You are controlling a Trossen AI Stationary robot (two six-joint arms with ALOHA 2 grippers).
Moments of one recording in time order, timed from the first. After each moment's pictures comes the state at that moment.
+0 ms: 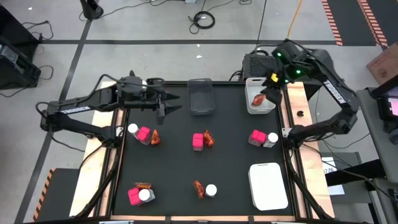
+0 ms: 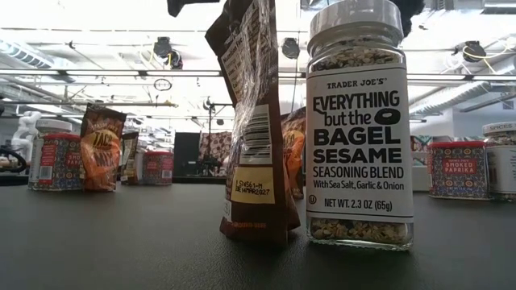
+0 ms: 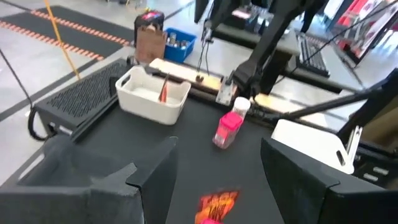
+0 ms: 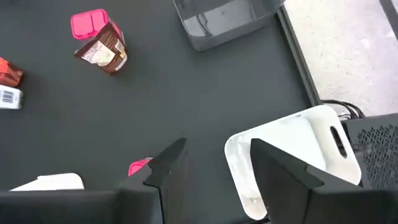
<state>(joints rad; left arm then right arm) 0.18 1.11 1.21 -0.40 0.02 -0.23 -0.74 1.31 1.74 -1.54 -0.24 -0.38</state>
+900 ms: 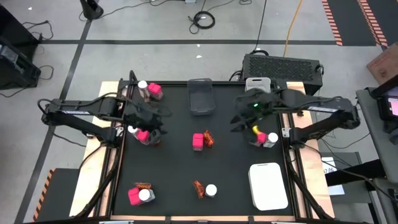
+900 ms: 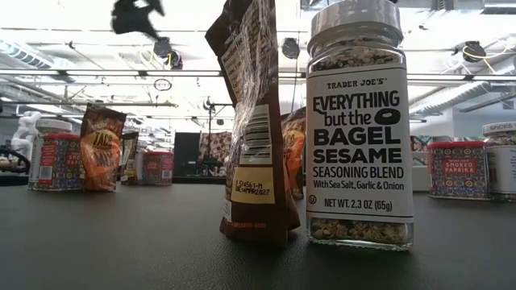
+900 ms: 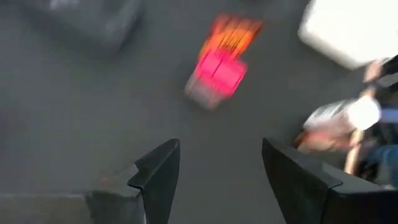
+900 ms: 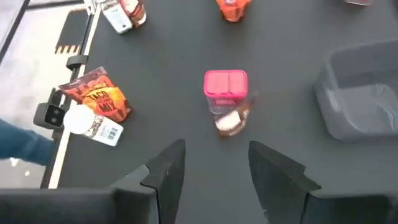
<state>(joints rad) -0.06 1.12 1.21 -1.00 -0.07 -0.62 -0.08 1.27 1.33 -0.88 -0.21 0.05</state>
